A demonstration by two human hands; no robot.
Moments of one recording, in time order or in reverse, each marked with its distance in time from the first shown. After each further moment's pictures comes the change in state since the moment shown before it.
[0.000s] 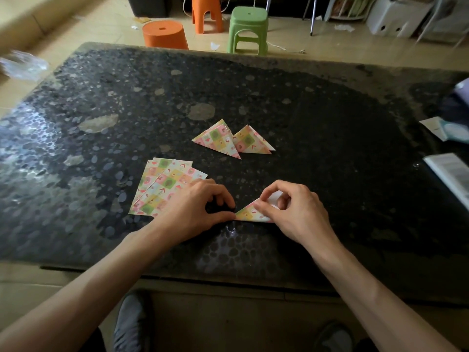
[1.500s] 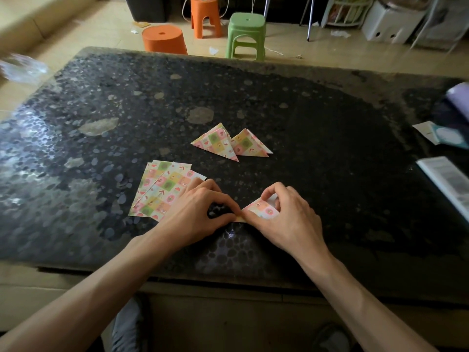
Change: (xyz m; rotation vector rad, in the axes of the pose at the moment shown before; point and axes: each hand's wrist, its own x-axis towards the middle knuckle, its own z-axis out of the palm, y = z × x) left_hand -0.001 0.002 0.012 0.033 0.023 0.005; right_hand -0.015 -0.006 0.006 -0.072 0.029 0.004
